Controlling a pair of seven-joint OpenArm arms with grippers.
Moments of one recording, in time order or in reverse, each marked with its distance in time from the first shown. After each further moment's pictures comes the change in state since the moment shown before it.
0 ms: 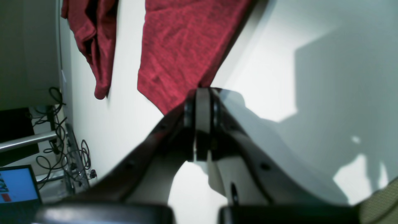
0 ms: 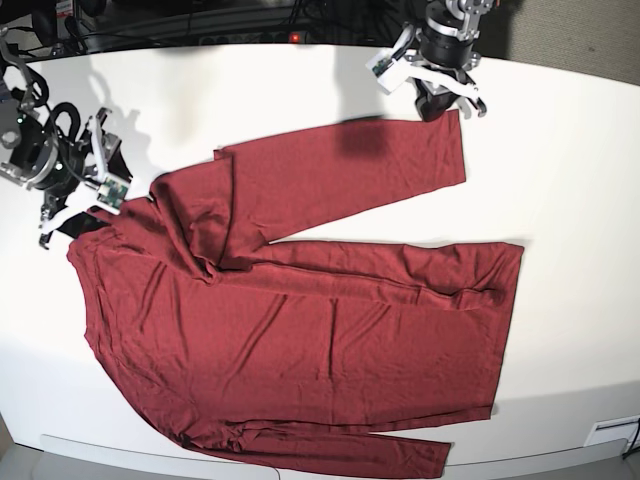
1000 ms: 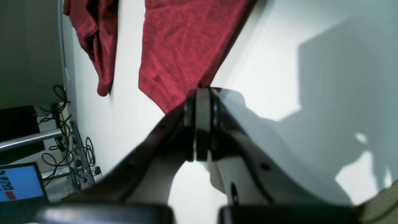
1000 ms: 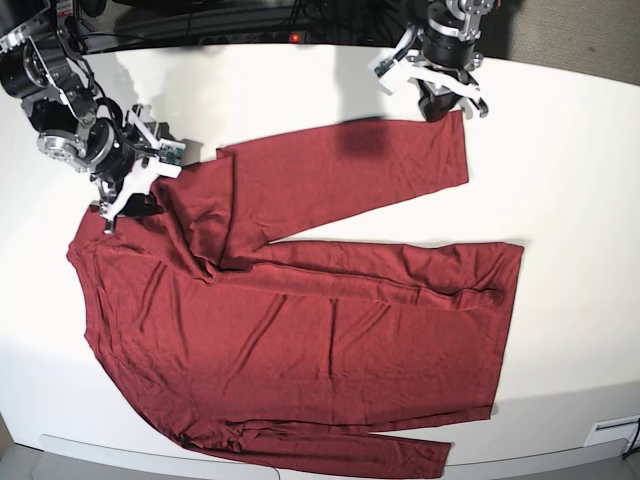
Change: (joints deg) left arm 0.0 0.0 0.0 0.0 0.6 -0.1 0.9; right arm 8.0 -9.2 -13.7 -16.6 -34.6 -6.7 25.1
